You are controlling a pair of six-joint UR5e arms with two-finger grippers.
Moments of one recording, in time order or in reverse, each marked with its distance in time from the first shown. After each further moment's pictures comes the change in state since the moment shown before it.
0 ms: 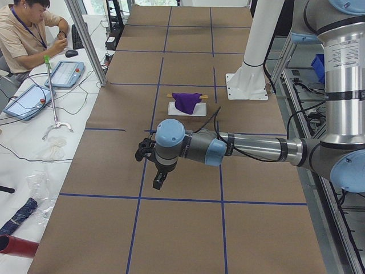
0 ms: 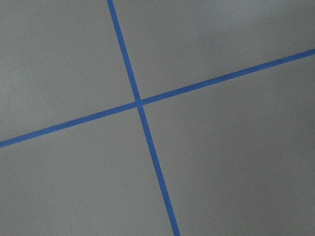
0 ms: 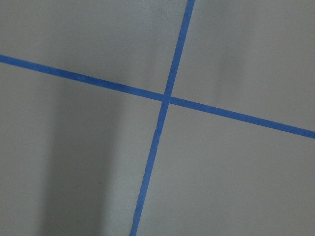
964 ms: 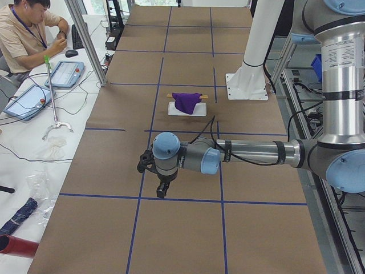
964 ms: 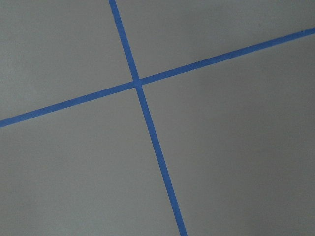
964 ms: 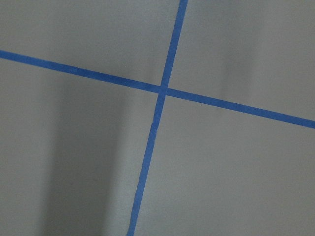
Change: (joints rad) left arm 0.053 0.004 0.105 0.010 0.001 -0.001; right arm 0.001 -0.008 -0.040 0.022 0.025 0.001
